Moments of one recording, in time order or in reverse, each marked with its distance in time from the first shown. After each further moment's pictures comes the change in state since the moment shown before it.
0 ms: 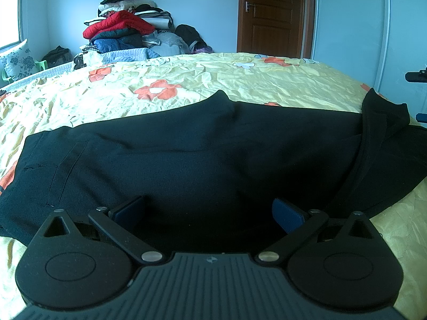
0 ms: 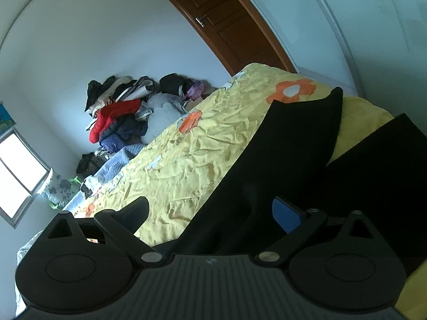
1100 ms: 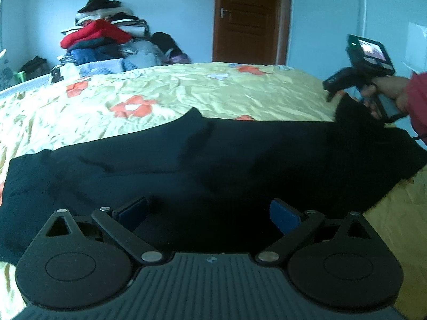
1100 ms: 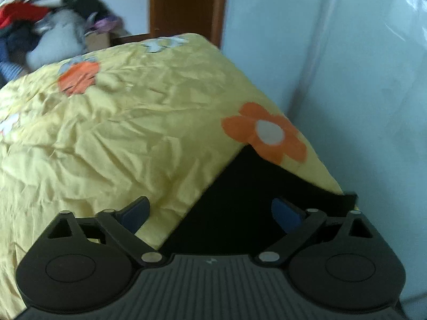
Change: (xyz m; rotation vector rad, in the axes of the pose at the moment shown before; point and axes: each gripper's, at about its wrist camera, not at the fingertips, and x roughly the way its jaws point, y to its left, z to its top) left arm -0.007 -0.007 0.015 0.057 -0.031 -0.106; right arm 0.200 0.039 0.073 -0.394 0.204 -0.670
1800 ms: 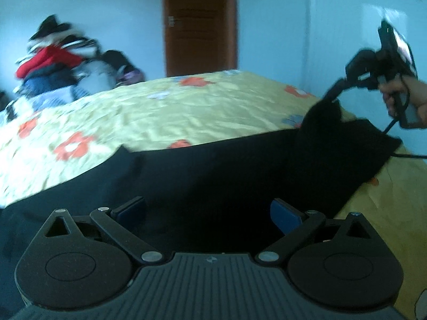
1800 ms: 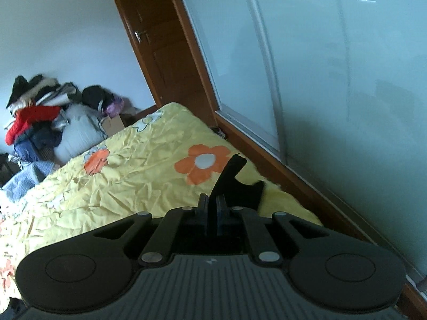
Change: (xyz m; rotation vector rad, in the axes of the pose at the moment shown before) left arm 0.020 -0.063 0.034 0.175 -0.031 -0.157; right arm -0.102 -0.146 -0.062 0.348 -0.247 0.213
